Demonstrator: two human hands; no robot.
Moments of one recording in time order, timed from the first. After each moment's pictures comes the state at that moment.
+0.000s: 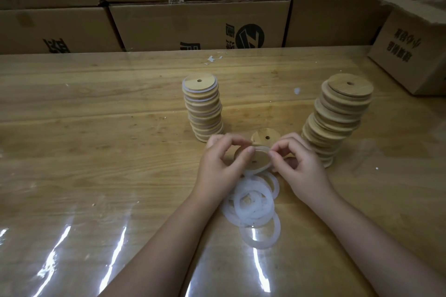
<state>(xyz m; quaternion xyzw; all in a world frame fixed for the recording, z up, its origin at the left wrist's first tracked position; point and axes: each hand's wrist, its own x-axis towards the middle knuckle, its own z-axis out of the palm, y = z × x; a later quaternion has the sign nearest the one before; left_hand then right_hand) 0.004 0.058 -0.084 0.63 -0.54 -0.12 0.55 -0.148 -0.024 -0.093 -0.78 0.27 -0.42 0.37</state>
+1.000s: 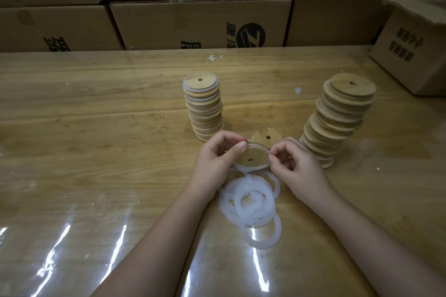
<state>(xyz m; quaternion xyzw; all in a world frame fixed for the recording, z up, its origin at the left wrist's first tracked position) 0.014 0.053 -0.085 0.54 -0.43 -0.33 0.64 -0.146 -0.022 -0.091 -0.79 0.30 -0.37 0.38</state>
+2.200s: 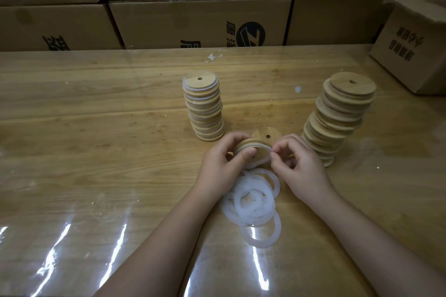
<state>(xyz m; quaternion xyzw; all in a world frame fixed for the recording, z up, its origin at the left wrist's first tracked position) 0.009 0.050 -0.091 0.60 -0.53 -0.22 0.56 -0.146 -0.025 -0.096 -0.80 0.29 -0.41 0.34</state>
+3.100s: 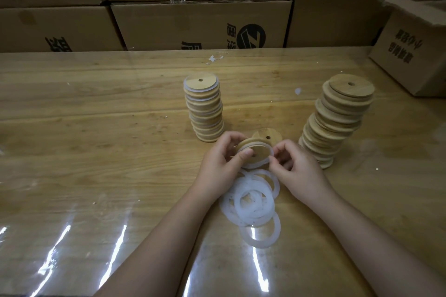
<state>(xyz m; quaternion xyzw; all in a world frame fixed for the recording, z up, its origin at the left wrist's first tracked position) 0.010 0.050 -0.092 0.58 -0.51 -0.27 0.57 -0.147 -0.026 -0.098 -0.79 0.36 -0.33 0.36</state>
